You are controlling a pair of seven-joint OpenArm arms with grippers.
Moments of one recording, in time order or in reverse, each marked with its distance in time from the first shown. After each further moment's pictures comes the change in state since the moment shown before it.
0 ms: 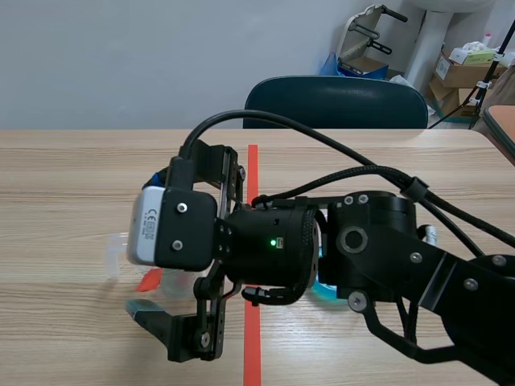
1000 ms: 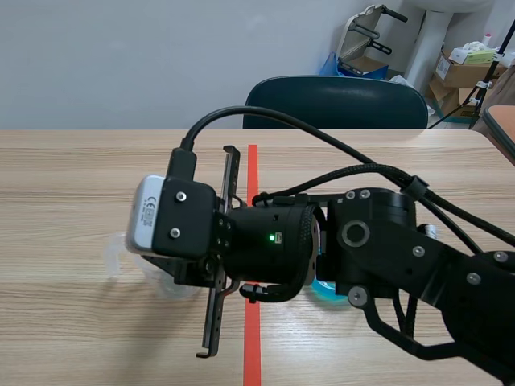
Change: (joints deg) left arm 0.0 0.0 0.0 0.0 0.0 0.0 0.0; right arm 0.1 -0.1 0.0 0.8 4.5 0.6 -3.9
